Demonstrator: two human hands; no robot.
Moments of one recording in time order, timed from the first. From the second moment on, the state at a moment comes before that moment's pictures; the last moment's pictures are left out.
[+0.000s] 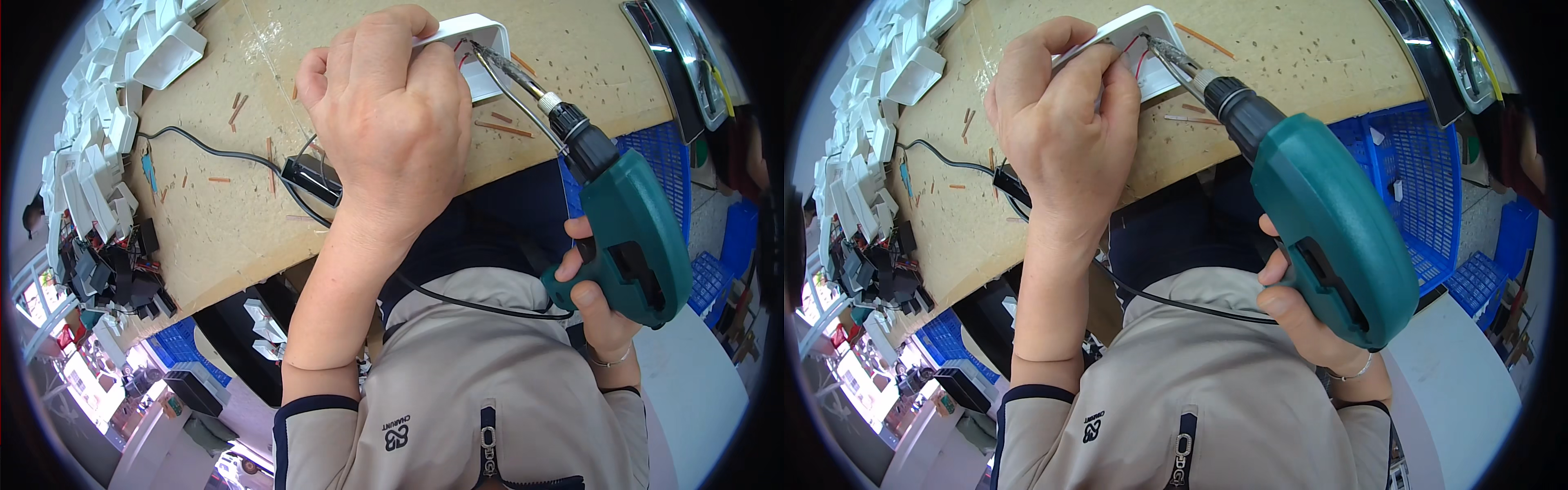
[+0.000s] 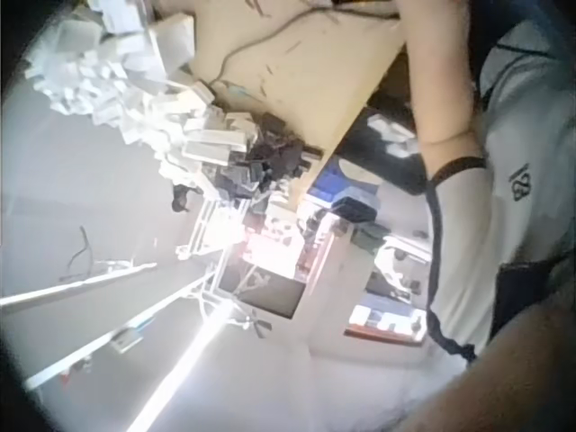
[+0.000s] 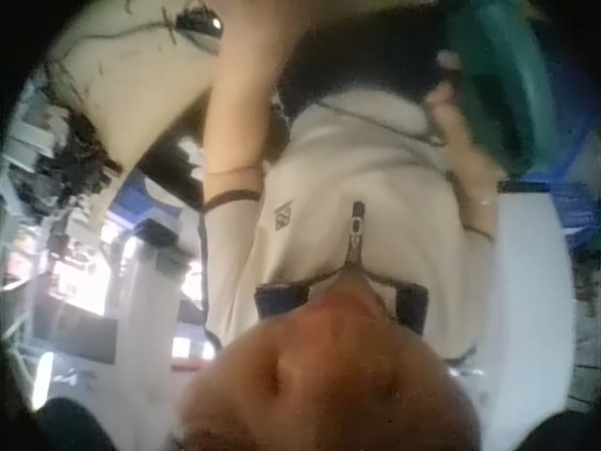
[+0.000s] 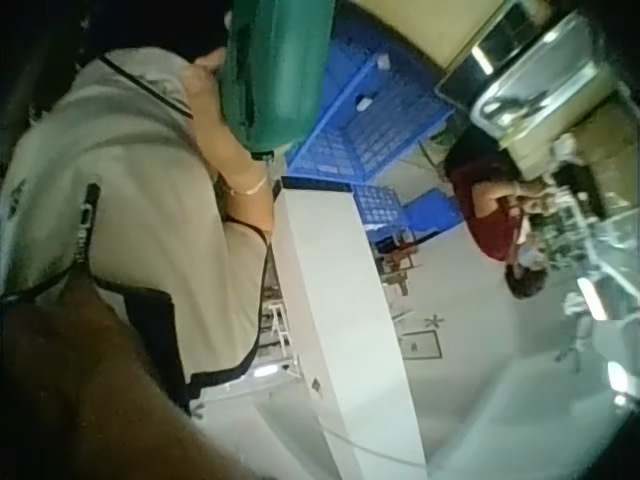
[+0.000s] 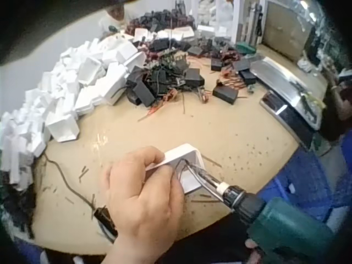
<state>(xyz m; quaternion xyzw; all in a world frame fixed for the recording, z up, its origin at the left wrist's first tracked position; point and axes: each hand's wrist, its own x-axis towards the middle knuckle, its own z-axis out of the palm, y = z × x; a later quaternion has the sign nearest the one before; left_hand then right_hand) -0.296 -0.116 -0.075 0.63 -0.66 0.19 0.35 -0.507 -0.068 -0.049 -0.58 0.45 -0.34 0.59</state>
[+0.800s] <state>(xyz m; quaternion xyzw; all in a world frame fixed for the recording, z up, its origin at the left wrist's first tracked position) -0.295 -0.116 -0.072 0.63 -0.67 0.18 0.35 -0.510 -0.070 -0.042 -0.56 0.51 -0.28 0.59</state>
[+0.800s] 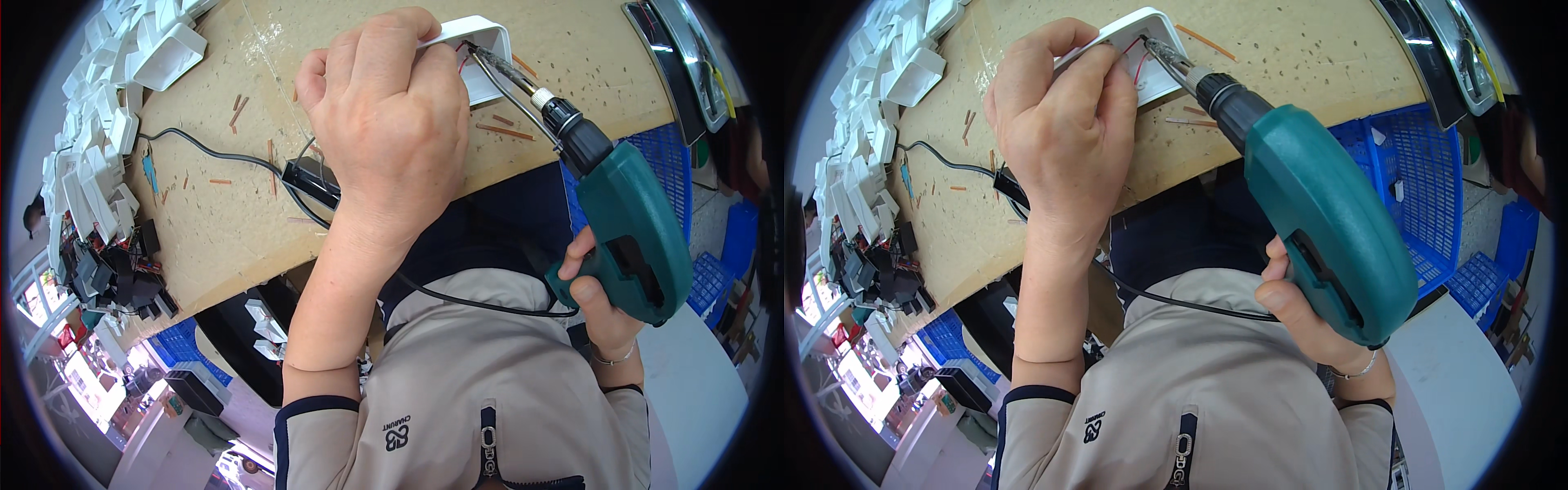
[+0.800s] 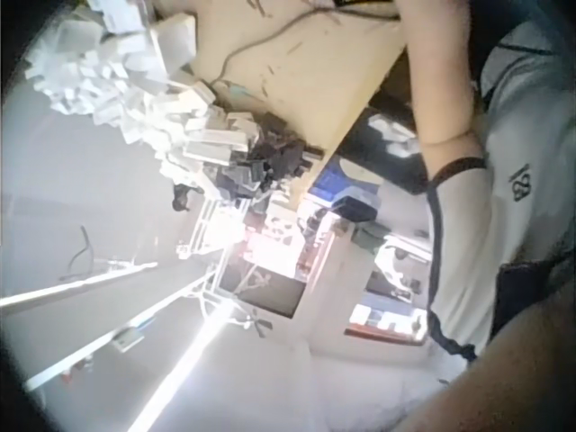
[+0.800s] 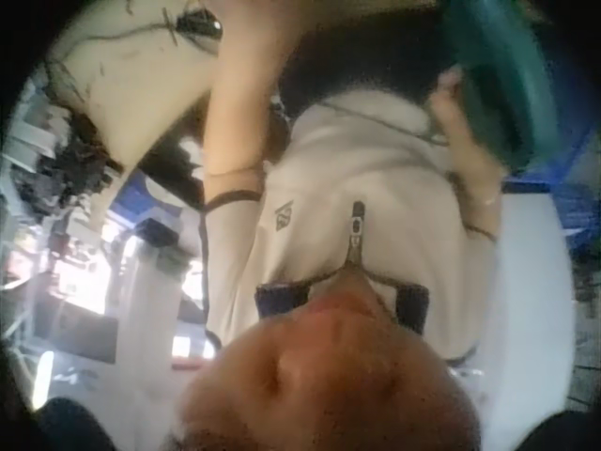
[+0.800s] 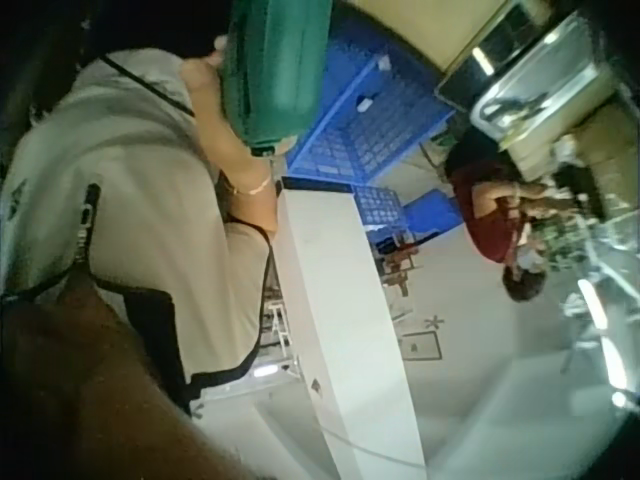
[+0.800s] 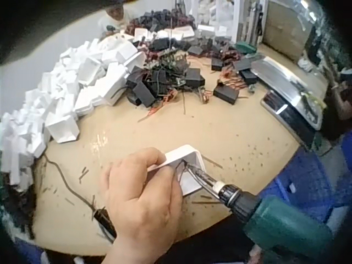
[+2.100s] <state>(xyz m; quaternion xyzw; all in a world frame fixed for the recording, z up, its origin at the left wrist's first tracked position) -0.288 -0.179 -0.112 0.25 -0.58 0.32 0.71 -0.512 -0.067 -0.046 -0.61 0.46 -0.32 0.55</state>
